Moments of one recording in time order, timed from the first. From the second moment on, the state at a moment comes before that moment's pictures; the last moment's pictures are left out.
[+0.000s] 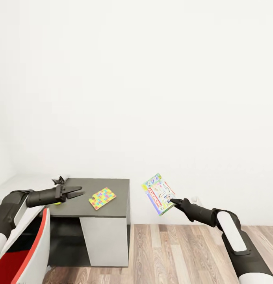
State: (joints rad) left arm -0.73 0.42 0.07 -0.80 0.20 0.92 -1.56; right arm -0.44 -0.12 -0.13 -1.19 -1.02 0.96 0.04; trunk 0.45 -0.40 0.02
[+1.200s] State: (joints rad) left arm -0.73 0.42 0.07 -0.80 0.20 0.92 -1.55; right arm -0.44 -0.12 -0.13 -1.21 -1.03 0.96 0.04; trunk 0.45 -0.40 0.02
